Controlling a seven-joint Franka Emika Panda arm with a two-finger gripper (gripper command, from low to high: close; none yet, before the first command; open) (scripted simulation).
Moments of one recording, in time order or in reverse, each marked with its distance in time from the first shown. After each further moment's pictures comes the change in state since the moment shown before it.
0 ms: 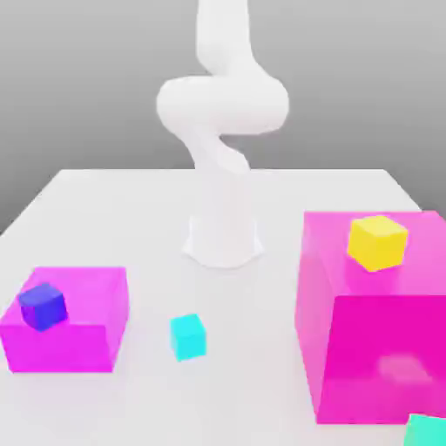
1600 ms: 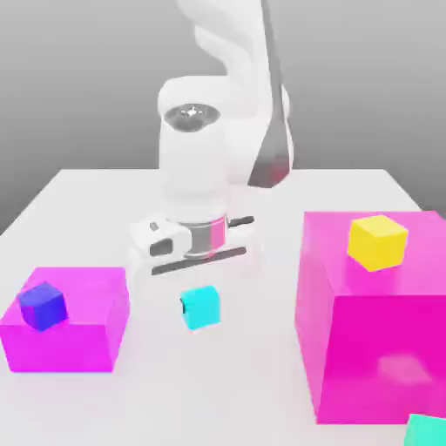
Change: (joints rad) arm -0.079 0.573 0.077 -0.458 0.038 0.304 -0.506
